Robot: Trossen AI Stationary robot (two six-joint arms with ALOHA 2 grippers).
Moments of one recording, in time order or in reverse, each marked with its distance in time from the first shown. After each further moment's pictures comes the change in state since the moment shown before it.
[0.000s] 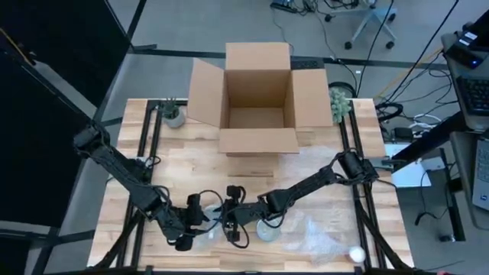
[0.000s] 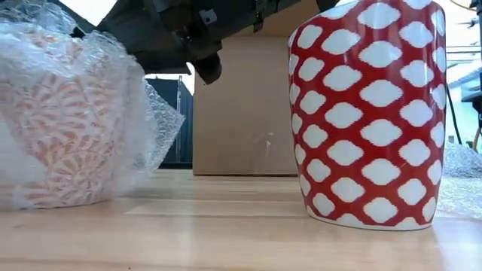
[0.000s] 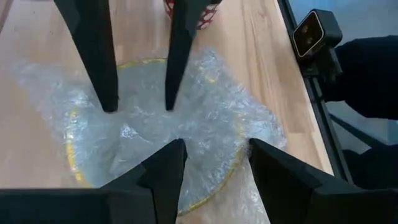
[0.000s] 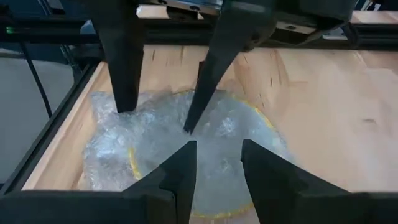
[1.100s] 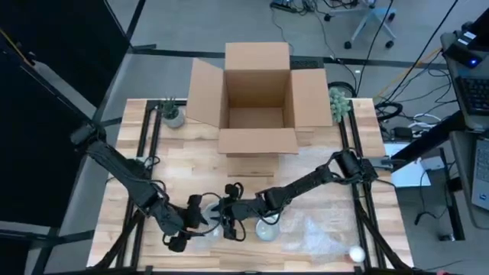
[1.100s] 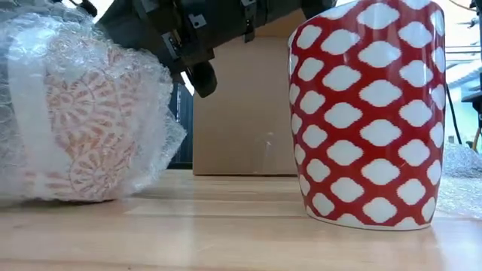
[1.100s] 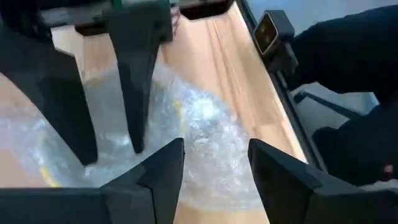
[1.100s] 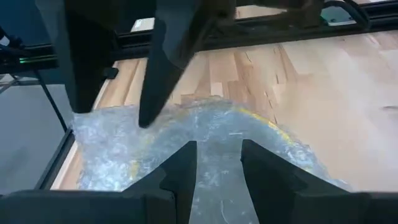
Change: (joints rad) left arm 0.037 -0.073 0.066 -0.030 0.109 0.231; right arm -0.027 0.061 0.008 0.066 -0.065 0.101
